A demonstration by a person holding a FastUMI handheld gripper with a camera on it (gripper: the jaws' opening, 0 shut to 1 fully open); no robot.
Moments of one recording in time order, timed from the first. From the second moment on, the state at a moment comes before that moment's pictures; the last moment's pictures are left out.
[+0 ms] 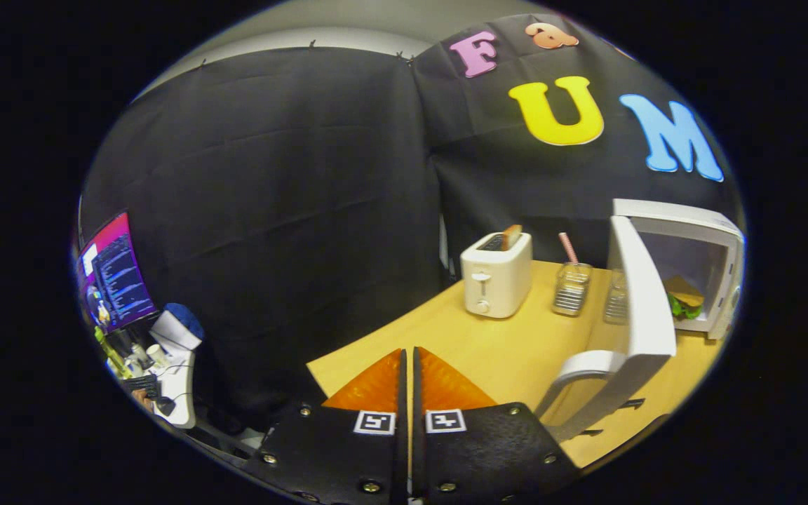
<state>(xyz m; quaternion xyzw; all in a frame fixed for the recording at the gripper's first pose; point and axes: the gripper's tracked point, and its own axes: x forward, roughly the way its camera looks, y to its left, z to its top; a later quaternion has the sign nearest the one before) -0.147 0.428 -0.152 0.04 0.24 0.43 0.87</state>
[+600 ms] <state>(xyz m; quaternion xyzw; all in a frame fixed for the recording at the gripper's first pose) -0.118 0.348 -0.172 0.06 0.27 0.37 0.88</state>
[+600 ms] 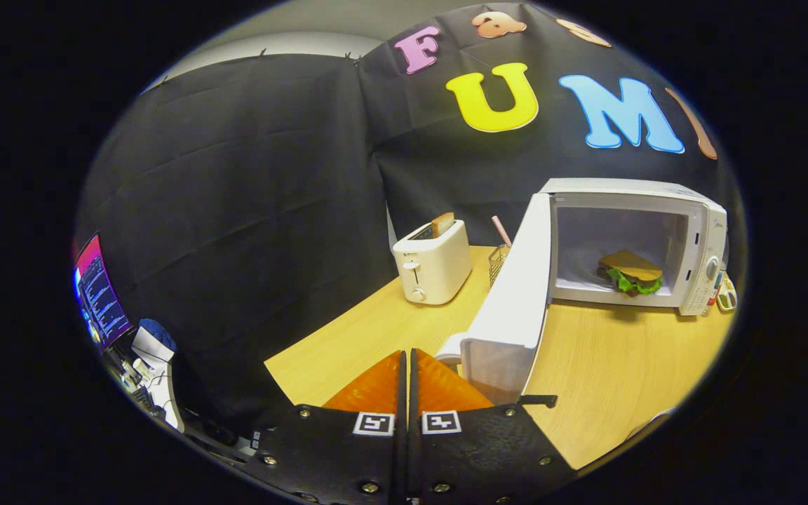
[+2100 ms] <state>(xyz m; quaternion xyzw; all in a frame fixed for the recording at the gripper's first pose) 0.012 0.129 -0.201 0.06 0.30 0.20 0.93</state>
